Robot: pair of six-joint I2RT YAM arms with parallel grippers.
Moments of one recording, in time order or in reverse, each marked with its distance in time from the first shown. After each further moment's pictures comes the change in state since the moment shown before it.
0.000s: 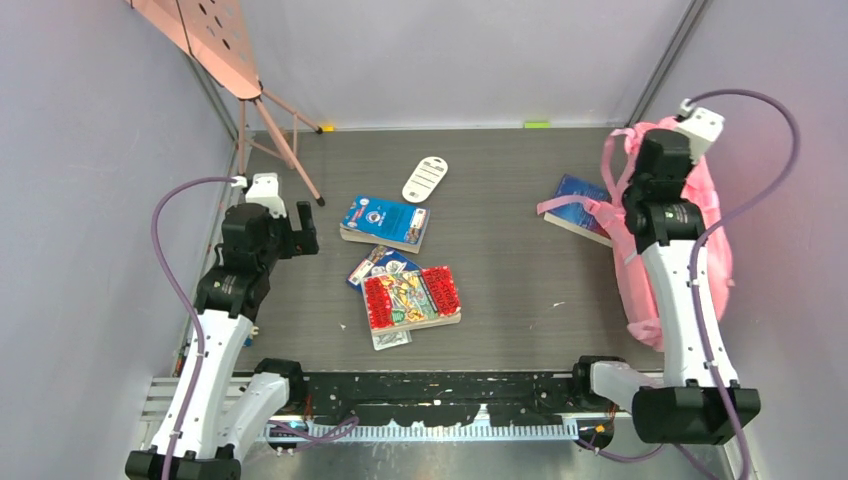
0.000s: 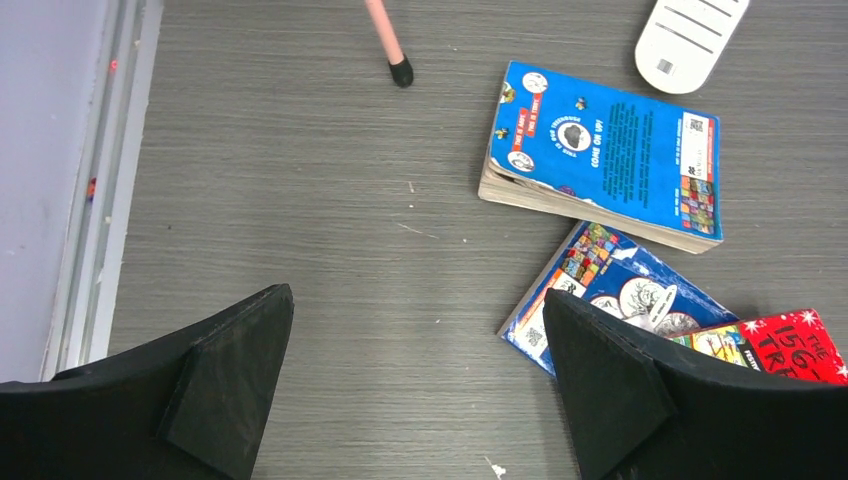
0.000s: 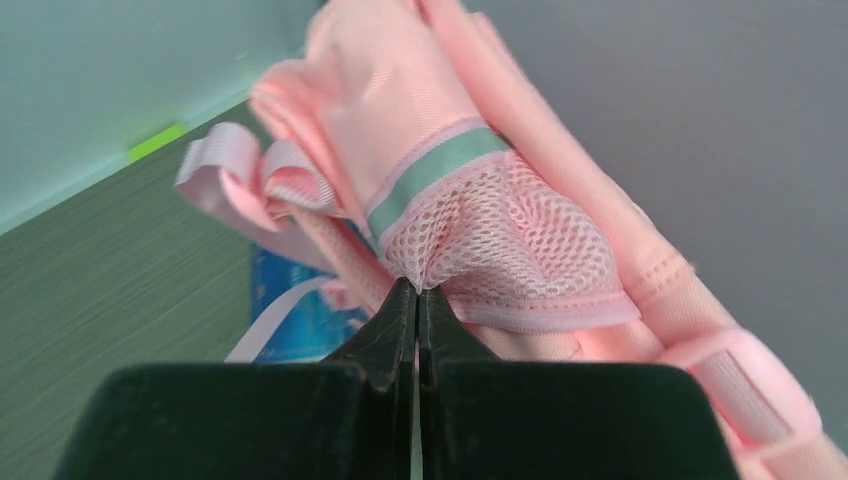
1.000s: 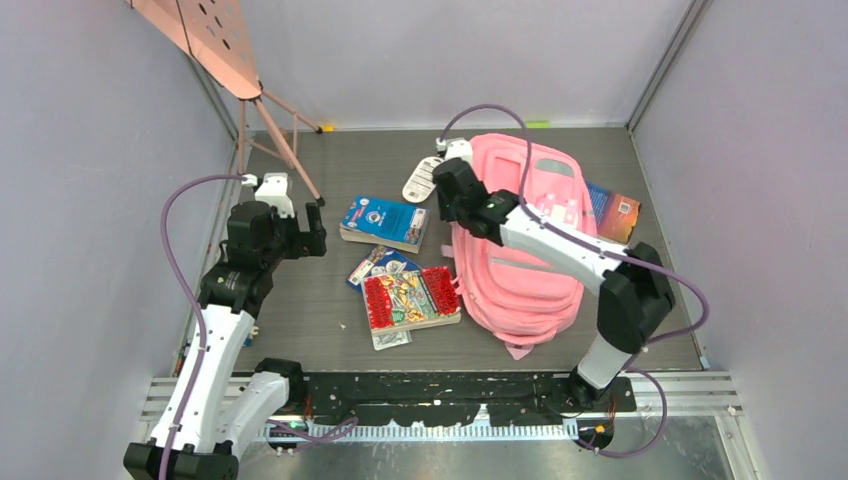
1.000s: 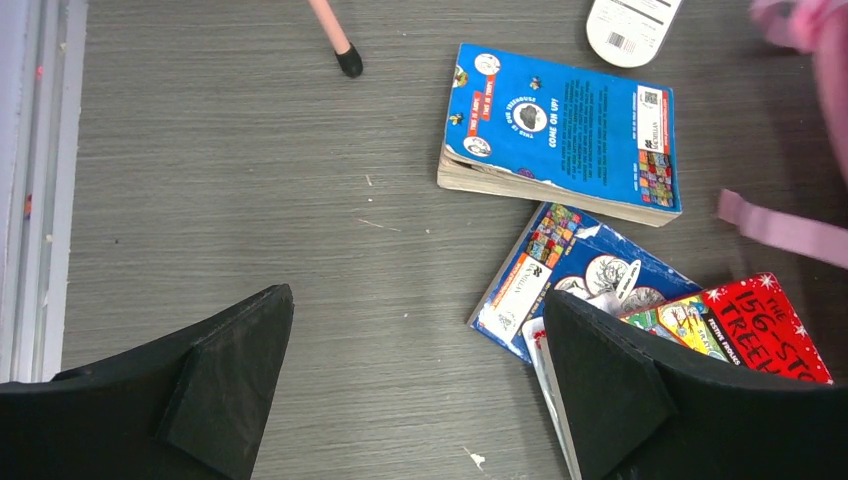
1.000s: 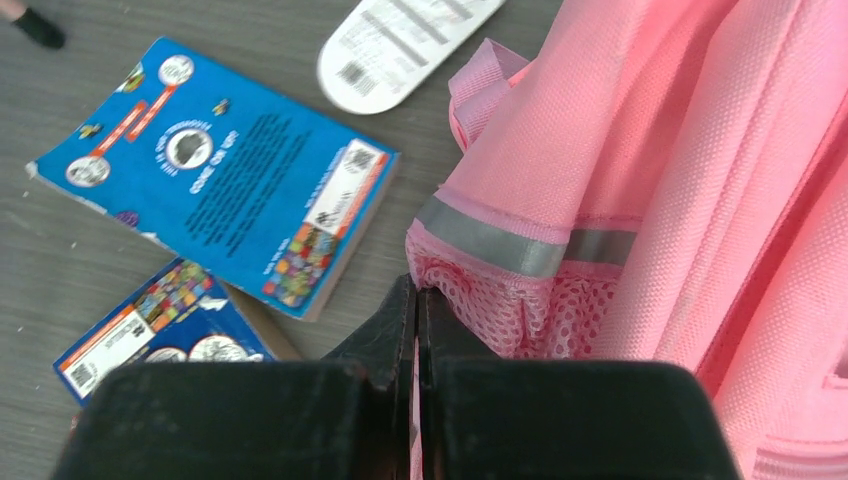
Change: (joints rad) left arm -0.024 0.024 0.000 0.004 0.084 0.000; right arm 0.827 0.509 0.098 0.125 -0.183 0.122
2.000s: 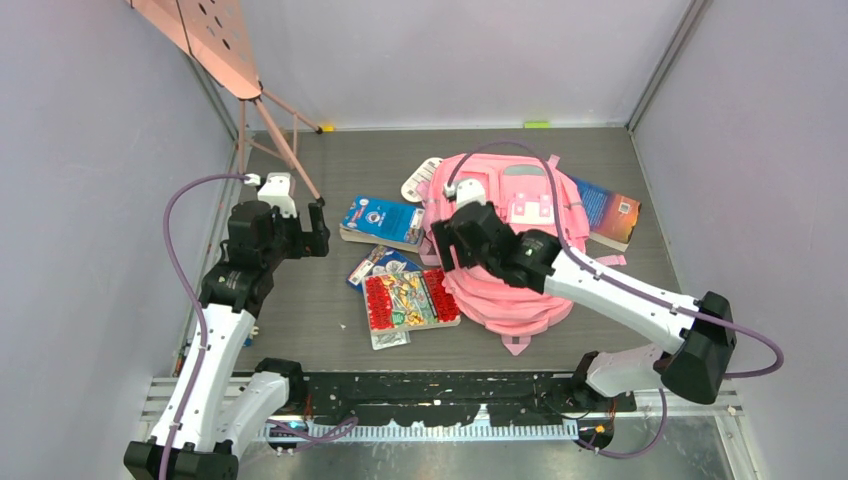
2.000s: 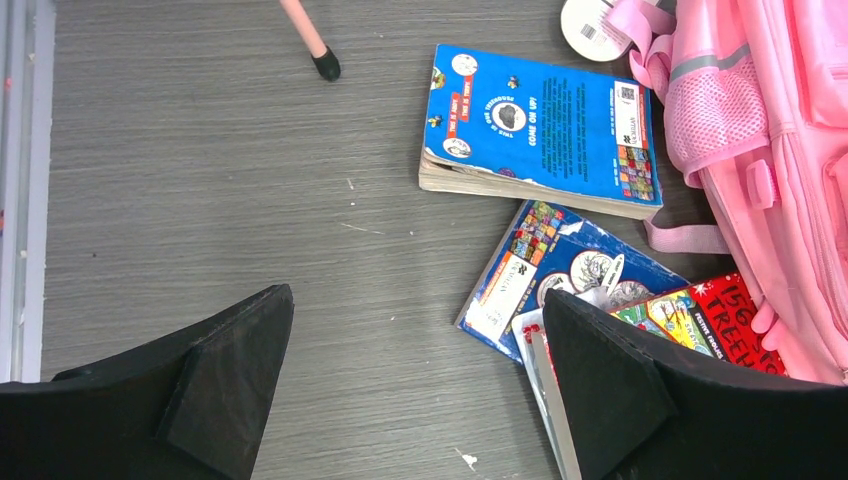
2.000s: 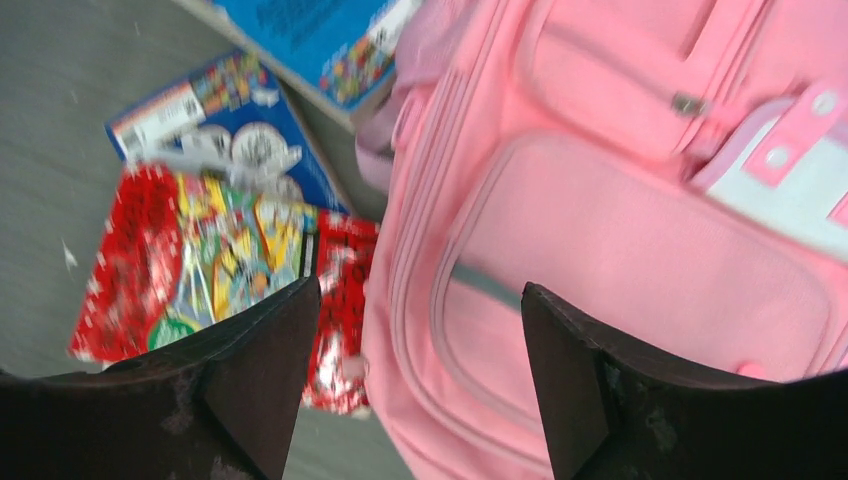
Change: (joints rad) left arm 0.000 0.004 -0.007 0.016 0.047 0.005; right arm 0.164 -0.290 -0.167 -0.157 -0.035 -0.007
